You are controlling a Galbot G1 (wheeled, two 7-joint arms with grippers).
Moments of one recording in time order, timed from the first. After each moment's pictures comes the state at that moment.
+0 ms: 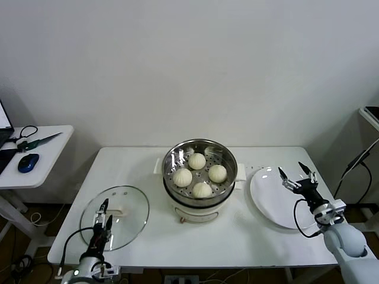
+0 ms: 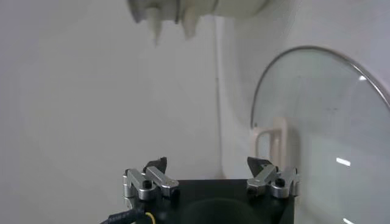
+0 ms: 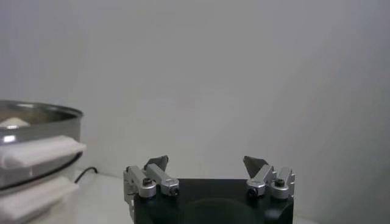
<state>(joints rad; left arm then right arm) 1.55 -1.43 -0.67 -1.82 1.47 -0.01 -0.05 -1.17 0.90 0.49 1.46 0.56 0.20 -0.21</state>
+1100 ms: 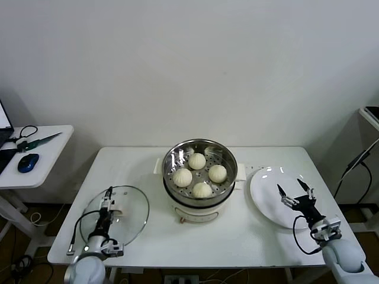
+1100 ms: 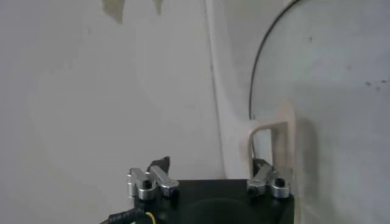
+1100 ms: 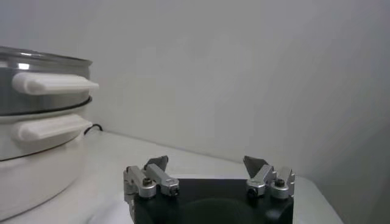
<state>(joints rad) 1.30 -1.39 -0.63 -1.52 1.50 0.00 -0.15 -1.22 0.97 0.51 1.41 0.44 0.21 -0.24</state>
